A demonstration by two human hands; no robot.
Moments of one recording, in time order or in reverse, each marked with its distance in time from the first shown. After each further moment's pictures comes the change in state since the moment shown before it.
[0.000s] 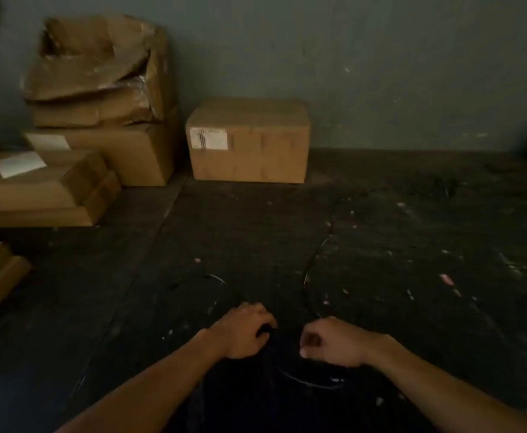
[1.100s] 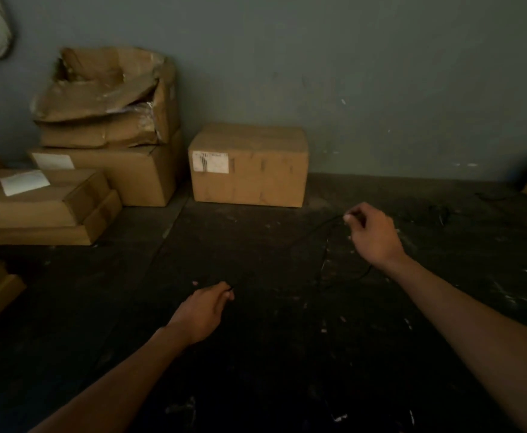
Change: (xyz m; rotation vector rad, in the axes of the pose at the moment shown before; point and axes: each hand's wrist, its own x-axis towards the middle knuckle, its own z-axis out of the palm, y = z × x) left_hand -0.019 -0.043 -0.073 -0.294 0.372 -0.246; right_hand -0.001 -0.009 -0.179 0.214 1.076 0.057
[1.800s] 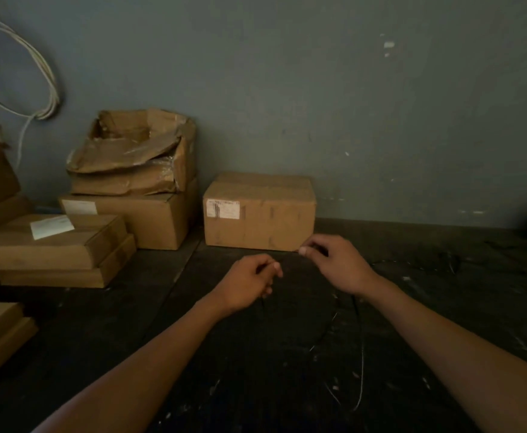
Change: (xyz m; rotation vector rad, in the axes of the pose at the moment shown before) left_hand 0.028 0.117 -0.086 -0.371 0.147 0.230; right_hand 0.001 -0.093 -0.001 0.081 -0.265 -0.324
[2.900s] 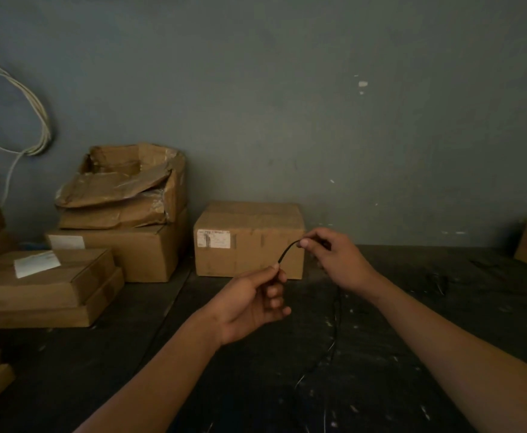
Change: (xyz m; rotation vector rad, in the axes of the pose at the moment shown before) left_hand -0.011 0.063 -0.011 -1.033 -0.250 -0.208; right_hand 0.021 -0.020 -0.039 0.221 0.167 -0.074
